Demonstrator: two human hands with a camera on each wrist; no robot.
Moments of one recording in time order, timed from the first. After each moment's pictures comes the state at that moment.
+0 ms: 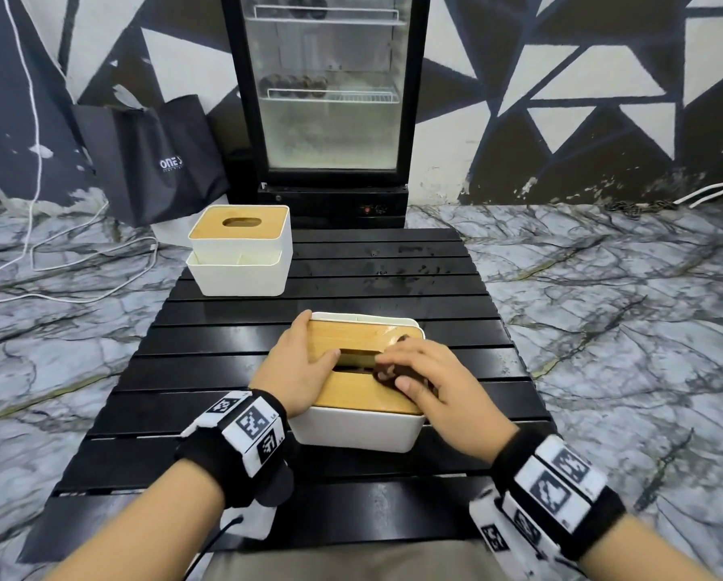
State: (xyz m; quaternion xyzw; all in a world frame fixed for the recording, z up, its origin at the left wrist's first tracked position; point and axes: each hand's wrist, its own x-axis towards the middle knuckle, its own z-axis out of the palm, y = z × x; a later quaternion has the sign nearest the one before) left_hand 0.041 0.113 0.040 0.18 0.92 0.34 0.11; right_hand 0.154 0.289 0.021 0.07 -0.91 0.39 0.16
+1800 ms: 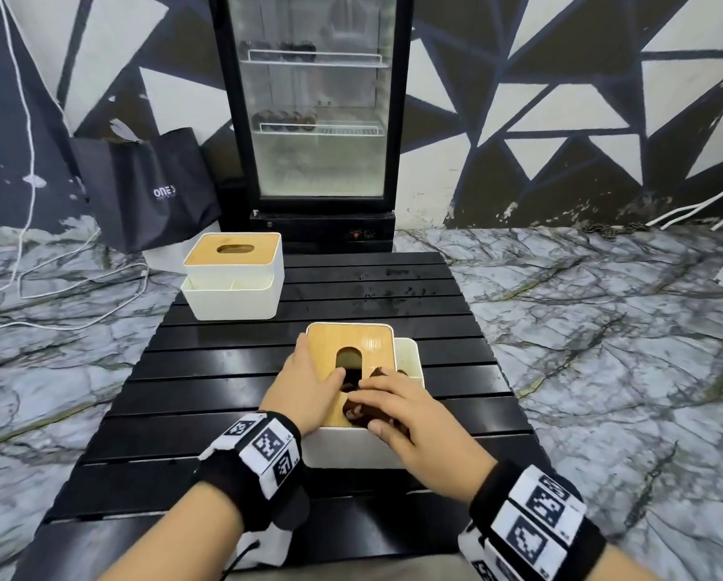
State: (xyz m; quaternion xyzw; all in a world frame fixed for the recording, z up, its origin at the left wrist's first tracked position) left_hand 0.045 0.128 0.030 0.18 0.91 0.35 0.10; right_hand 0.171 0.266 0.029 0.08 -0.93 0.34 0.10
